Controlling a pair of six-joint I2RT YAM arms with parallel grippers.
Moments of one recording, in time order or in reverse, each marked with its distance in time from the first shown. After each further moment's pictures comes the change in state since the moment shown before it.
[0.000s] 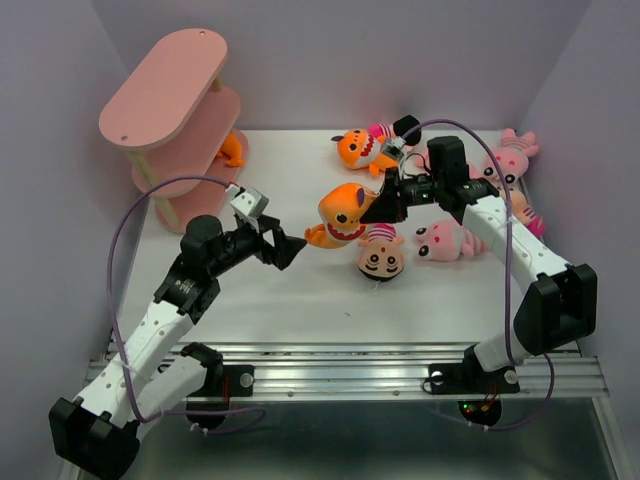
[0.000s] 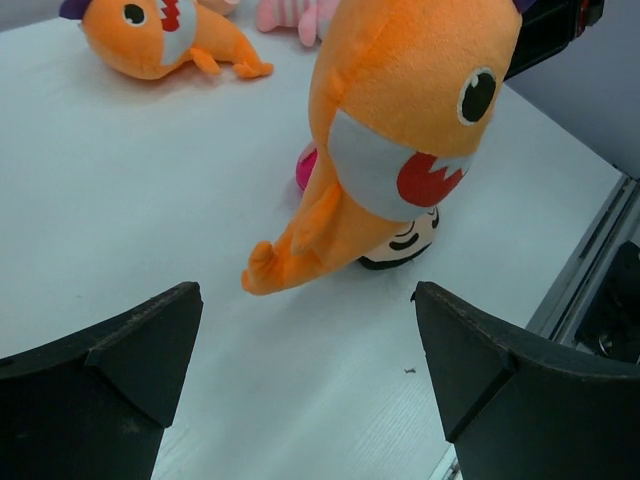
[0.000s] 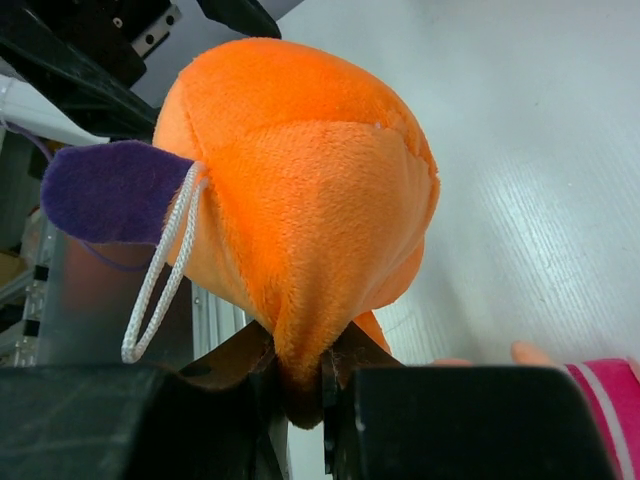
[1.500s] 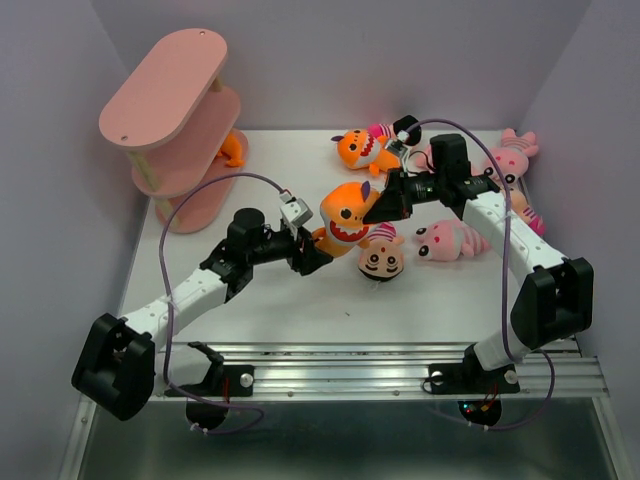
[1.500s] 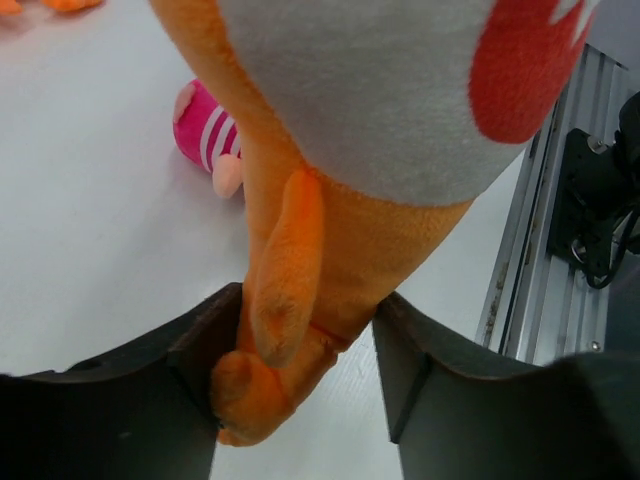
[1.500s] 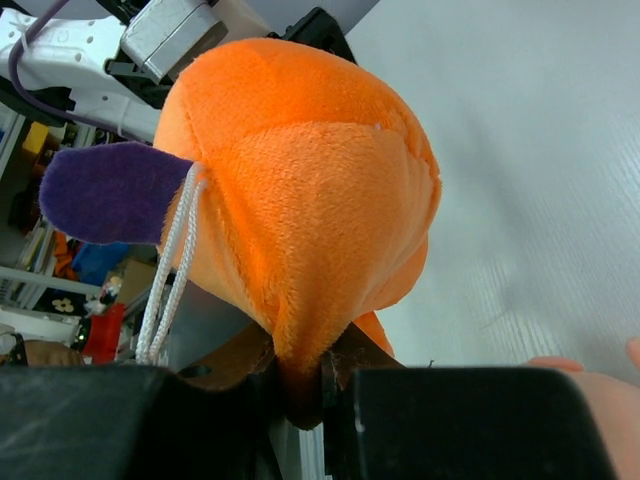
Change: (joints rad) left arm -0.098 0.366 -0.074 0.304 0.240 0.074; right arm -0.038 0.037 0.019 -0.002 -0.168 0.225
